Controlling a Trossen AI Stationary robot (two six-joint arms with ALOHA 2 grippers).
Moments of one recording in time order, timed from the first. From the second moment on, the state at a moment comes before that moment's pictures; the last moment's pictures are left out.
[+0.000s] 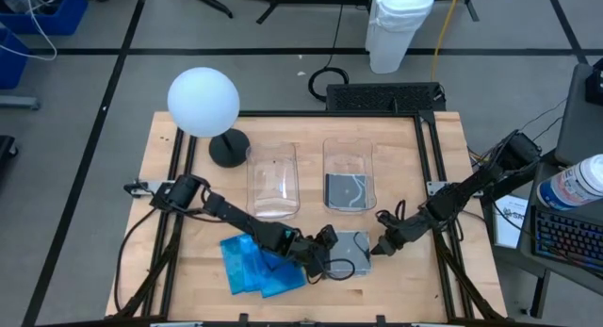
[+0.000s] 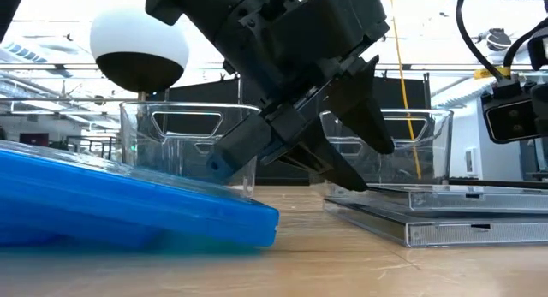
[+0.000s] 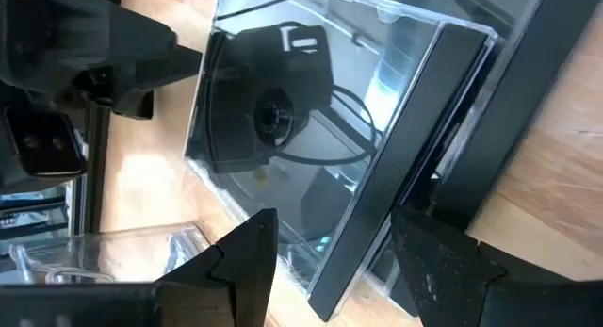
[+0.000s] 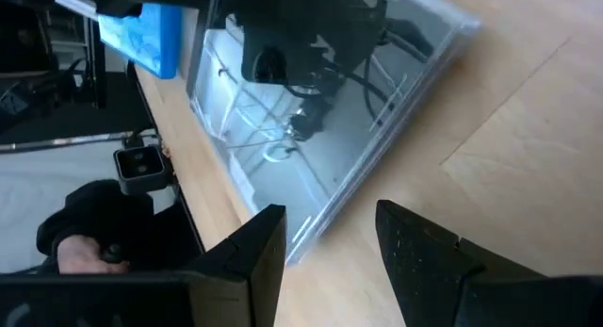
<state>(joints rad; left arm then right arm) -0.37 2.17 1.46 -0.11 -0.34 0.92 0.59 1.26 0.08 0.39 0.08 1.51</state>
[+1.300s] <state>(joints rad) -0.36 2.21 1.46 -0.05 -0.29 0.89 0.59 1.41 0.08 0.62 0.17 1.46</state>
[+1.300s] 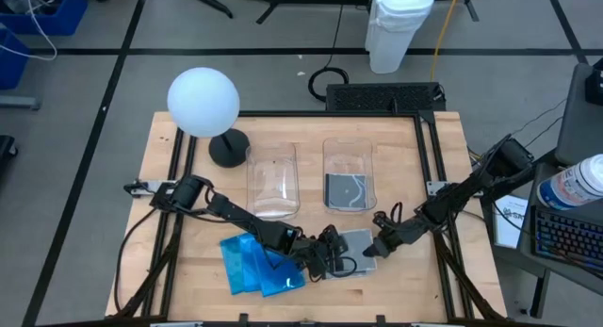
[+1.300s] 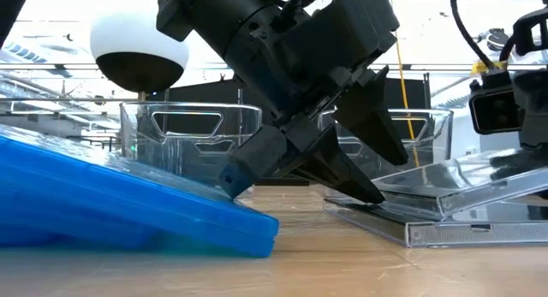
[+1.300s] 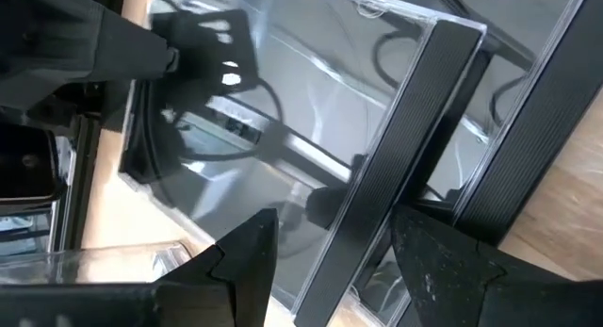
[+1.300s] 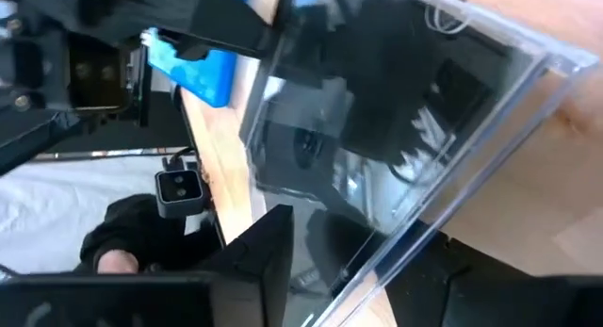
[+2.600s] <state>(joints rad) -0.55 1.91 1.47 -0.02 -0.61 0.77 0.59 1.41 0.08 1.19 0.14 0.73</state>
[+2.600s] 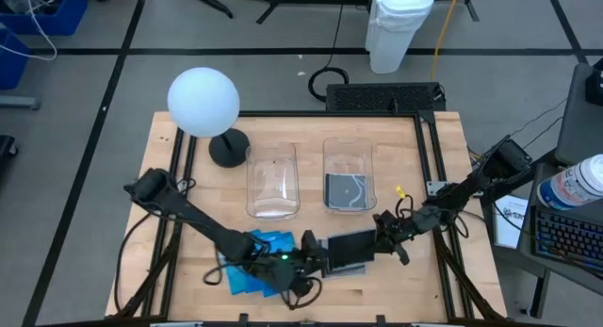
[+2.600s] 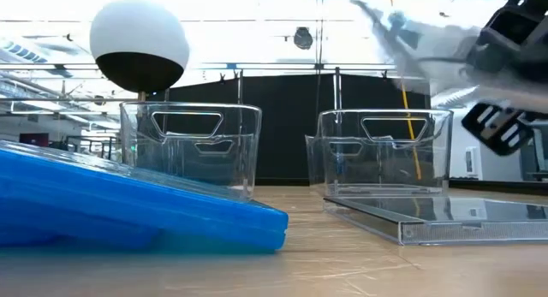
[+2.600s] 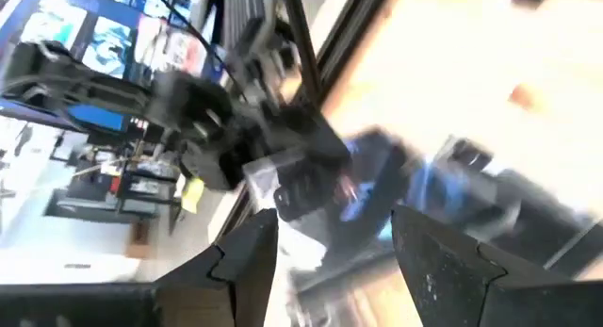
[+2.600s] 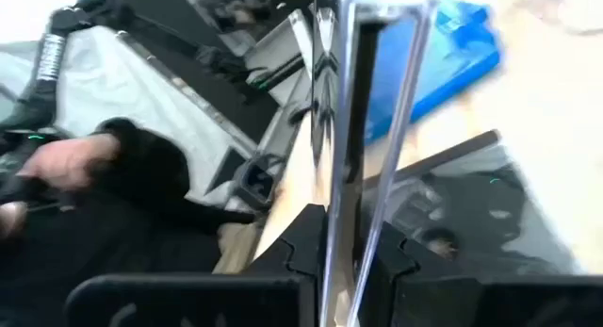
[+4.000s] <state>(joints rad) -0.48 1.46 0.73 0.39 -0.27 0.41 0.16 0.85 0.80 -0.46 0.39 0.11</state>
